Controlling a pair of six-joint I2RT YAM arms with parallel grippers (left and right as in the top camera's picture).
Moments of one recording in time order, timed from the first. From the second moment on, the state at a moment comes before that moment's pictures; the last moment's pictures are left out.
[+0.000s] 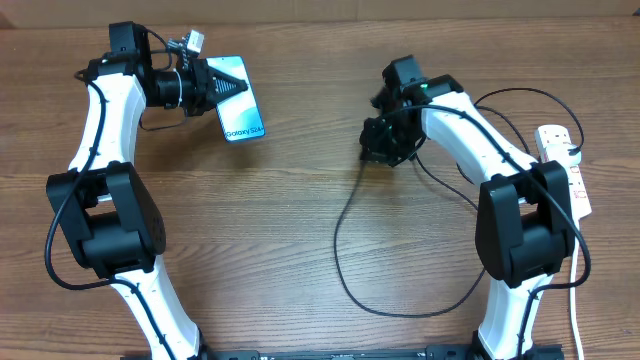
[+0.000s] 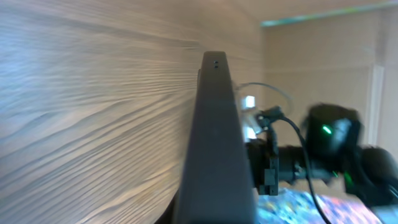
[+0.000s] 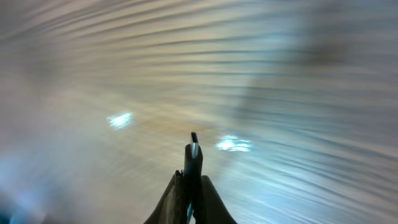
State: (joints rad) left arm 0.16 2.16 1.83 -0.89 1.13 -0.15; right arm 0.31 2.07 1.62 -0.95 -0.52 0.27
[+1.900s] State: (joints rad) left arm 0.02 2.16 1.83 -0.43 1.38 -0.81; right arm 0.37 2.07 1.62 -0.49 -1.51 0.22
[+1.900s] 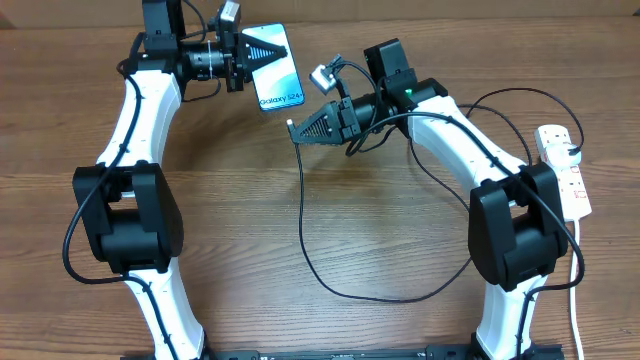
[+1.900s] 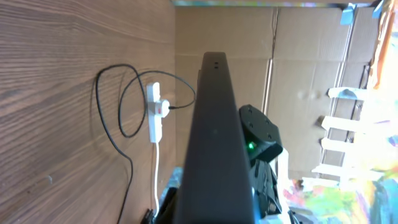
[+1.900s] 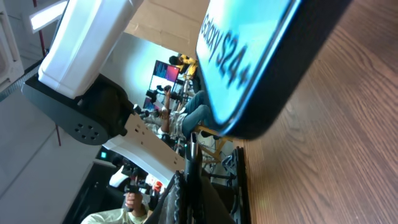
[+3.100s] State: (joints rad) left arm -0.01 2.16 1.83 -0.43 1.42 -0.77; right arm 0.37 2.07 1.62 -0.37 -1.47 0.34
